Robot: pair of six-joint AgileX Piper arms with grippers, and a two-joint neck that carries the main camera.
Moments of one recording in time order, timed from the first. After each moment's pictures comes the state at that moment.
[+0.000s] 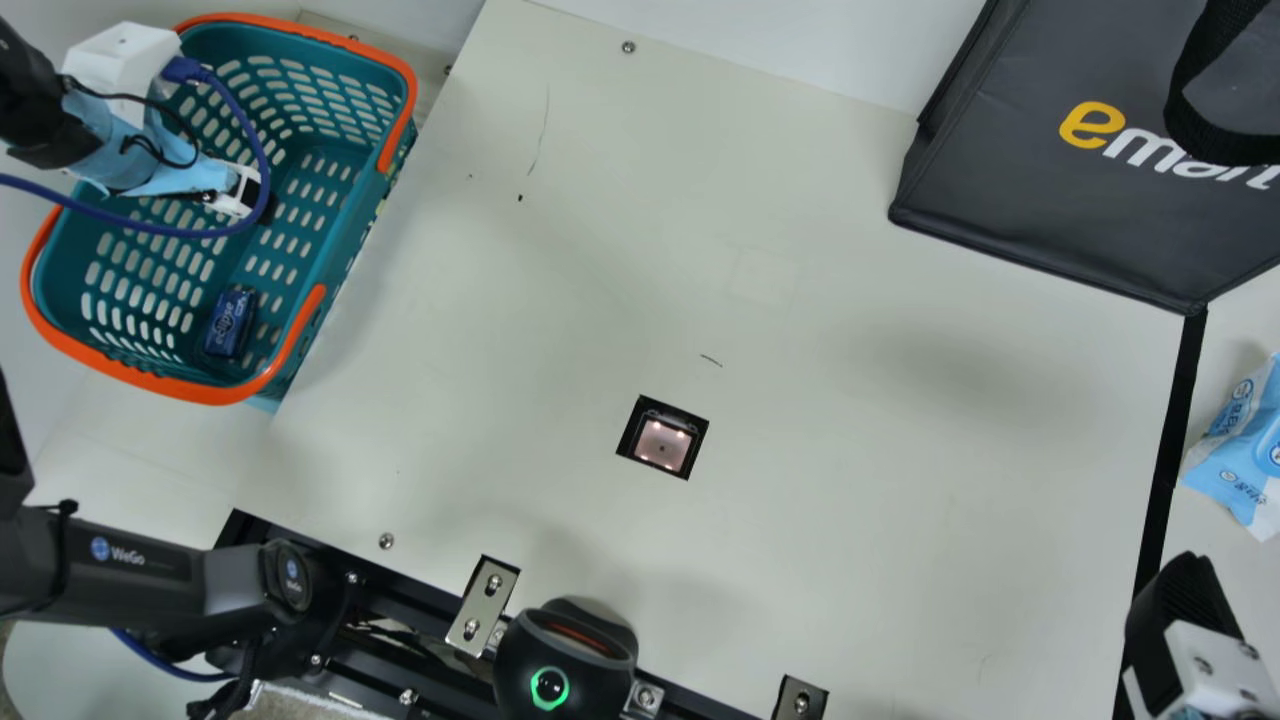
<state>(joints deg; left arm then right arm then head) 37.5 99.6 -72.7 -7.1 59.1 36.5 0.7 42.7 -69.8 -0.8 69.6 0.0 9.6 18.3</state>
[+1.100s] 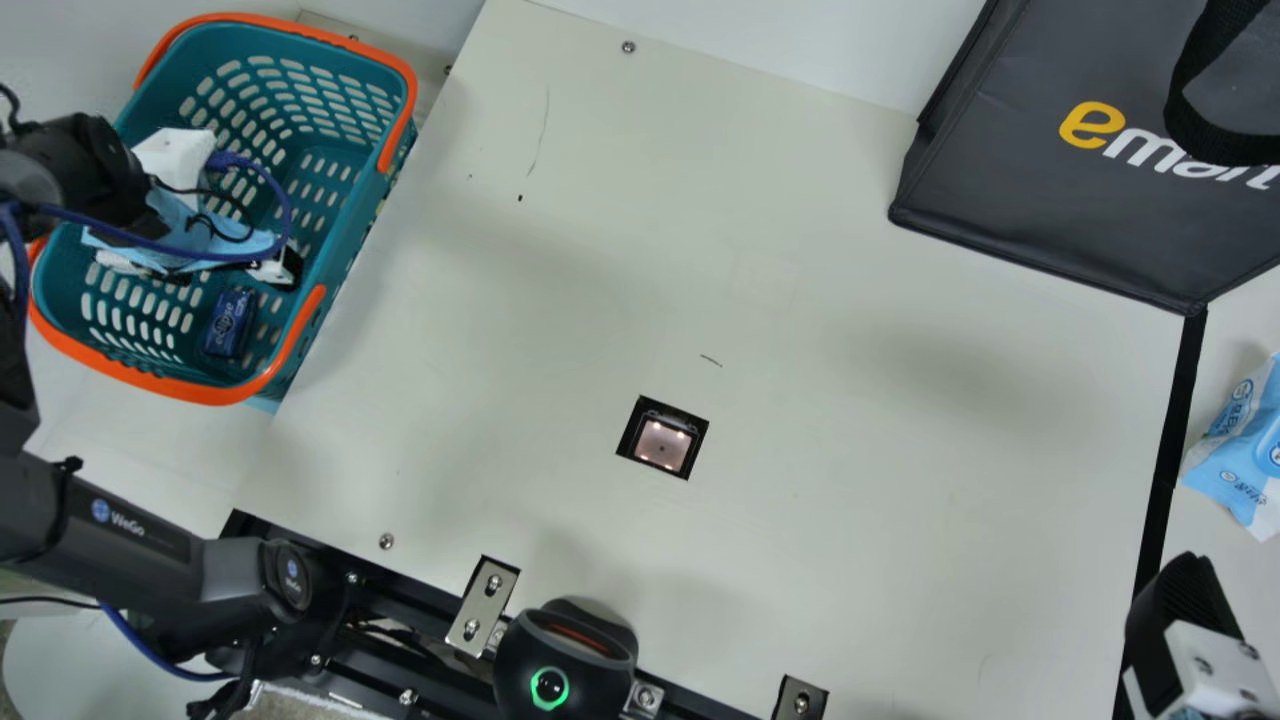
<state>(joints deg) 37.7 108.6 -59.0 2.1 40.6 19.7 0.7 42.7 -69.8 -0.8 69.5 0.0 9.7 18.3</state>
